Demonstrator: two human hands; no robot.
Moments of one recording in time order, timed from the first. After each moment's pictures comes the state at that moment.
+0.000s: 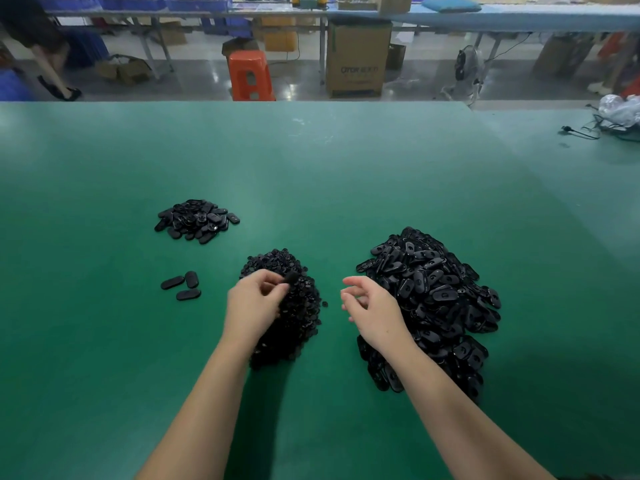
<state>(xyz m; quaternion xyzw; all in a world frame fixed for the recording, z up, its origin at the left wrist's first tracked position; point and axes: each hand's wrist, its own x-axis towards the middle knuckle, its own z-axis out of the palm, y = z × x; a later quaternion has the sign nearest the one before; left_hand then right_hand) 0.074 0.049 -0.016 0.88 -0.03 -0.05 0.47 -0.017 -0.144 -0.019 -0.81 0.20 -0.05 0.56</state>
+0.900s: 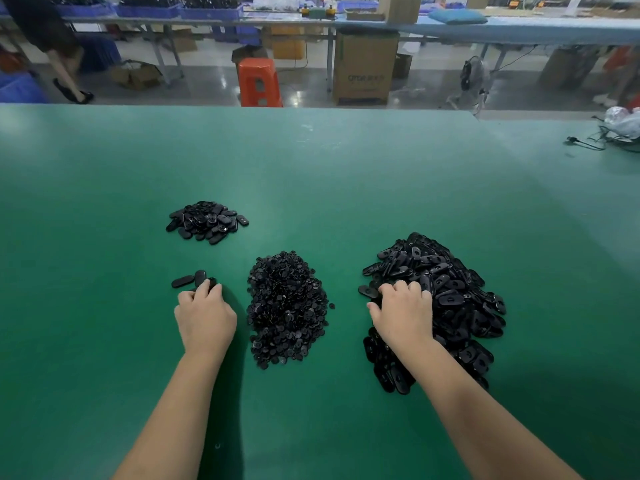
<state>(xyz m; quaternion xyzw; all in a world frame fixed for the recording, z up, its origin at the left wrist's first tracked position) 0.097 0.128 -0.057 0.99 0.03 0.04 0.09 -0.013 -0.171 -0.035 -0.98 0.21 -0.01 -0.03</state>
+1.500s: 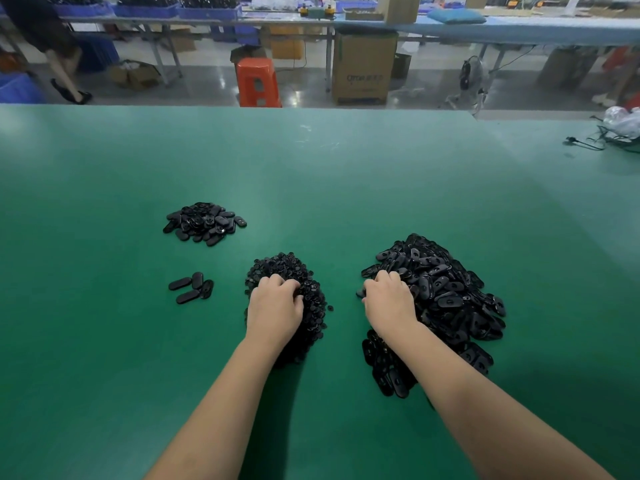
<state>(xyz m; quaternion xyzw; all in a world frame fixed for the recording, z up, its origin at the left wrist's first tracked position) 0.079 0.034 -0.046 0.97 -0.17 0.04 0.18 0.021 -0.173 -0.039 -0.99 0.14 0.01 0.00</state>
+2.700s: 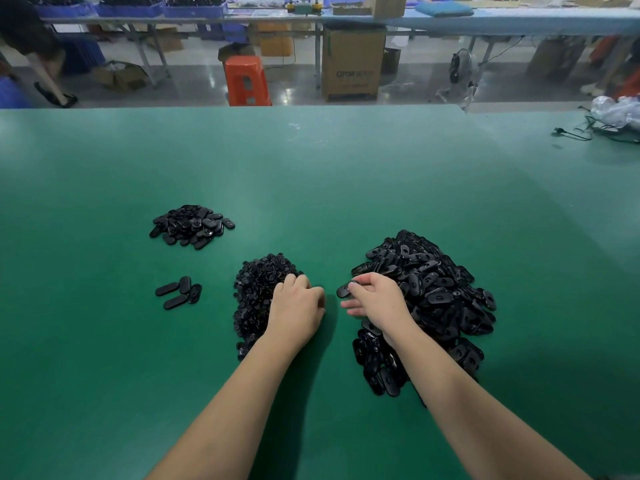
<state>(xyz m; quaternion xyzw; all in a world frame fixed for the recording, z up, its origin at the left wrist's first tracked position) 0.071 -0.012 -0.043 0.95 -0.30 0.01 0.06 0.007 -0.166 -0.020 -0.70 0.28 -0.03 0.66</state>
